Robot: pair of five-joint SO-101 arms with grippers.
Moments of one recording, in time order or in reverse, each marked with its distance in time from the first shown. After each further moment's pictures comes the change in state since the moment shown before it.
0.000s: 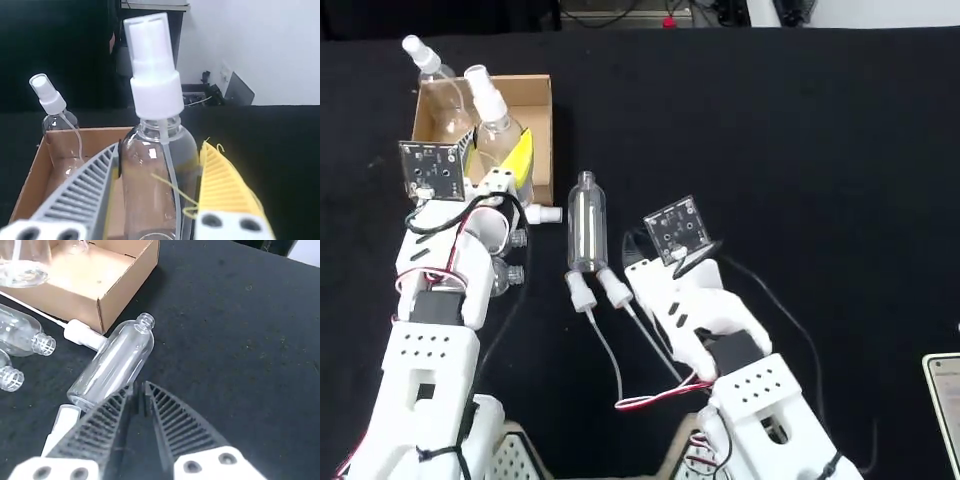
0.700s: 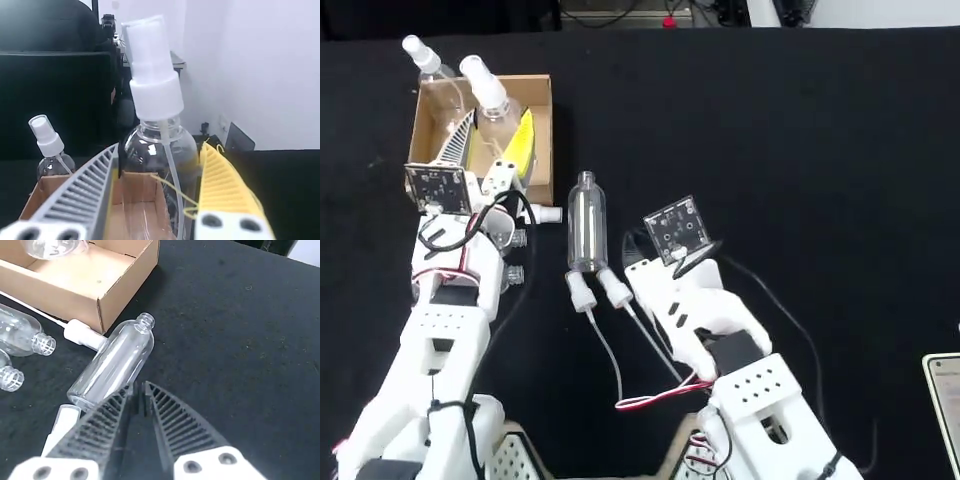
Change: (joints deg) left arm 0.0 16.0 5.5 -34.5 0.0; right arm 0.0 0.0 0.0 0.0 0.0
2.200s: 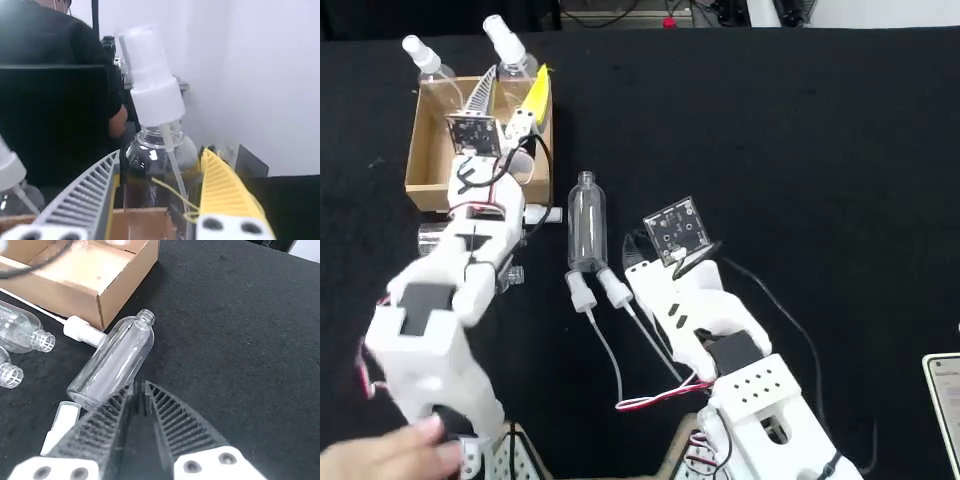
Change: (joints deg) left arm -0.4 53.3 -34.5 -22.6 0.0; right arm 0.0 0.0 0.5 0.0 0.0
